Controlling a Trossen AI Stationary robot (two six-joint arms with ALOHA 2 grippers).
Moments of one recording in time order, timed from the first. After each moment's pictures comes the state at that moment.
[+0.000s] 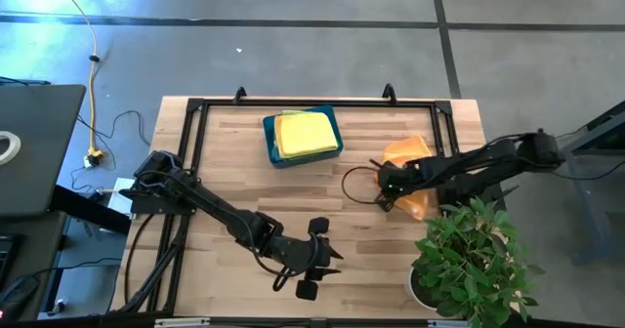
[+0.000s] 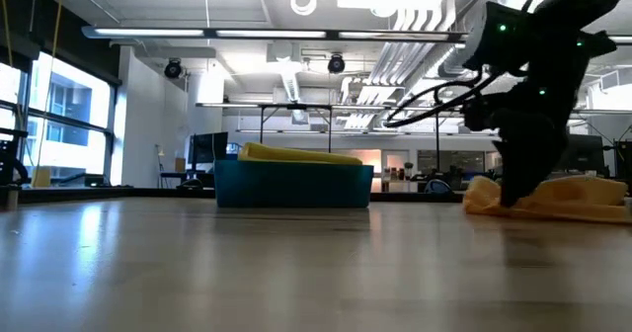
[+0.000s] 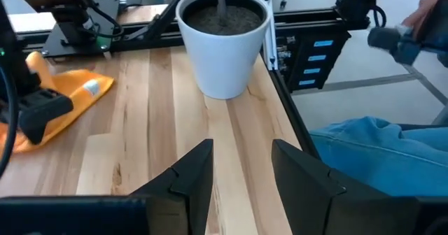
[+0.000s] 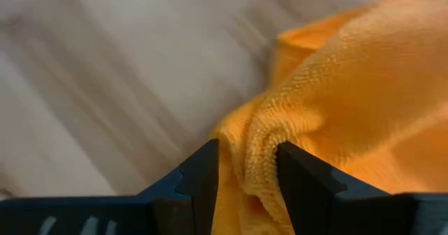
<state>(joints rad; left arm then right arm) -0.39 1.87 1.48 -0.15 -0.27 -0.18 -0.01 1.28 0.53 -0.48 0.13 0.68</state>
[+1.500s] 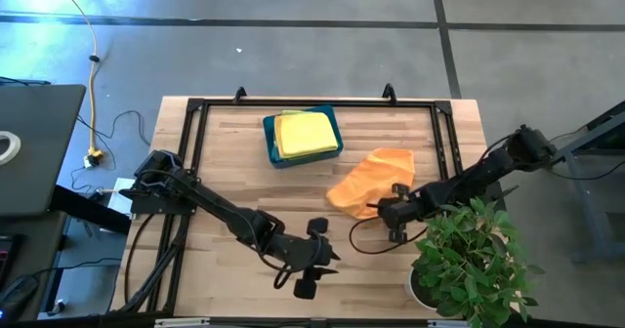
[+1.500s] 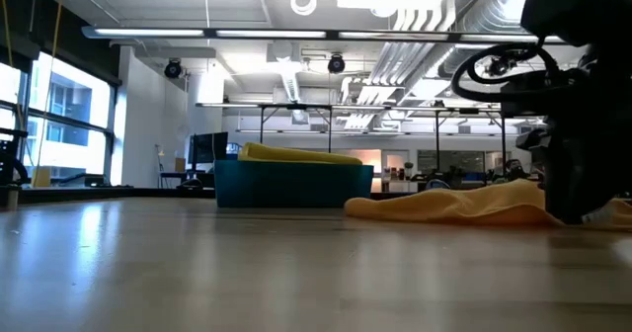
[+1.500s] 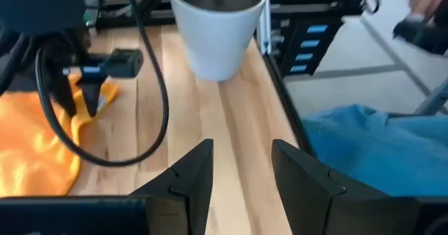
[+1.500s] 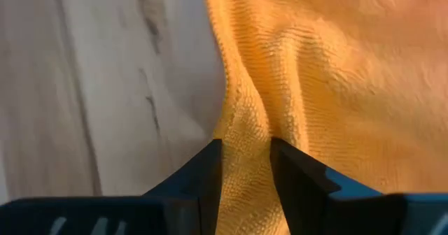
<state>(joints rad) -0.37 1.87 1.48 -0.20 -0.21 -0.22 0.38 1.36 0.52 -0.40 0.17 0.48</state>
